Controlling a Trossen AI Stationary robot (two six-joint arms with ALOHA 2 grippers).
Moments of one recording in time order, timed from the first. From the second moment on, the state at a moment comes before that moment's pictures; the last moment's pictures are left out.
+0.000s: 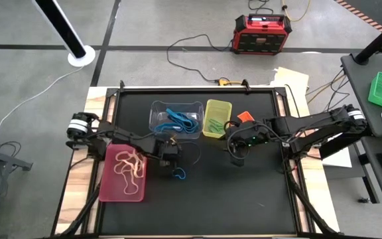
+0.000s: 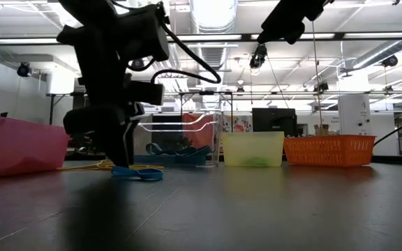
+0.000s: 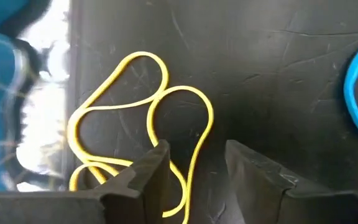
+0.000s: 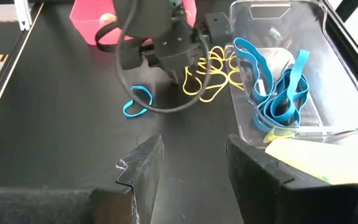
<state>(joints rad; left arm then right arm) -0.14 1.75 0.96 -0.56 -0.27 -0.17 0.11 1.23 1.01 -0.44 0.10 0.11</state>
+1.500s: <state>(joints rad) -0.21 1.66 0.99 -0.74 -0.33 -0.13 0.16 1.42 0.97 -0.30 0.04 0.02</state>
